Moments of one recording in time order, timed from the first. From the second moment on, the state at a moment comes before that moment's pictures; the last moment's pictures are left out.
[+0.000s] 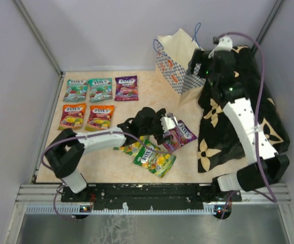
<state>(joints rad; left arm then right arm) -0.91 1.62 0.99 0.20 0.23 0.43 0.28 1.31 1.40 -0.37 0.16 0.28</state>
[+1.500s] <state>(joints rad) -0.88 2.15 1.30 0.43 0.11 0.41 0.05 2.12 2.29 -0.75 -0.06 0.09</state>
